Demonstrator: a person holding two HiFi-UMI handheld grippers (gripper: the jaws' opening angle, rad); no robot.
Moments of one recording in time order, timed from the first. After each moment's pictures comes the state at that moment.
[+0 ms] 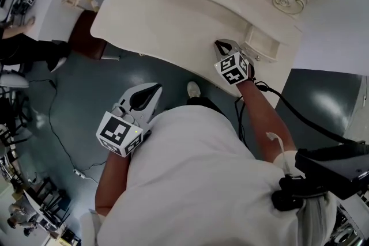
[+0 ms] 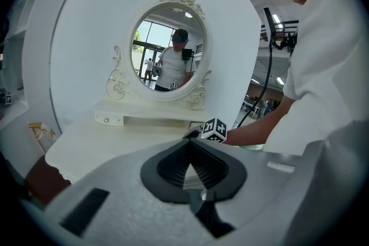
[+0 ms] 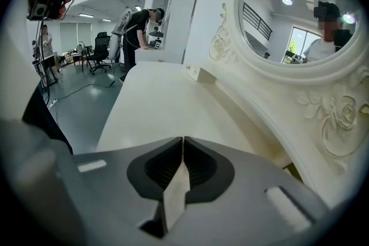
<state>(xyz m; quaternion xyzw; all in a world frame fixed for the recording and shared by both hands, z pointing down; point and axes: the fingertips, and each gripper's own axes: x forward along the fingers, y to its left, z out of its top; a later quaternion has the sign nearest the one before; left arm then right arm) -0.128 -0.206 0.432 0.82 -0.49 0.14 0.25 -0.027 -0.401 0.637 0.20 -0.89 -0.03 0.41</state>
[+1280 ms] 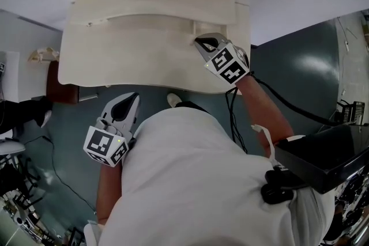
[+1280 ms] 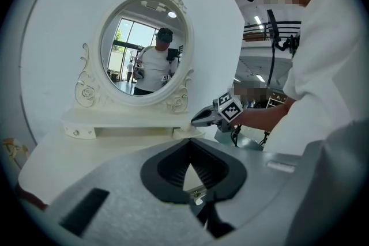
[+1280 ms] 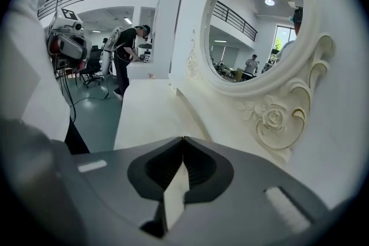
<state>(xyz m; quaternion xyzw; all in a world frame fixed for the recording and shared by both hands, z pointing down) -0.063 -0.240 0.422 0.87 -0.42 0.13 0.22 0.089 -0.409 0.508 0.25 -0.89 0.00 0.38</state>
